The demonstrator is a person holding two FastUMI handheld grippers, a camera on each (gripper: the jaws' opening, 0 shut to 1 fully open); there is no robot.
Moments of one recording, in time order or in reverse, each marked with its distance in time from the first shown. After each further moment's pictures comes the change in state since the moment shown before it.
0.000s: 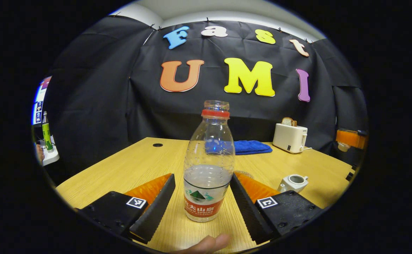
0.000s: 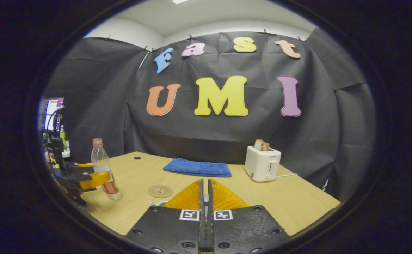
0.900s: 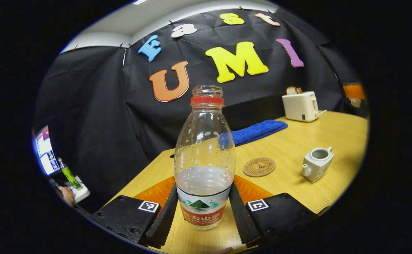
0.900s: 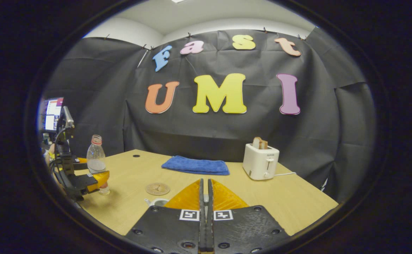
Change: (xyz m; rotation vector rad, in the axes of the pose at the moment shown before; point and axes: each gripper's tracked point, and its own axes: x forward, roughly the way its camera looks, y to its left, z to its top) left arm 0.002 0.014 0.003 0.407 0.048 0.163; right arm 0.004 -0.012 -0.009 -0.009 0.042 -0.005
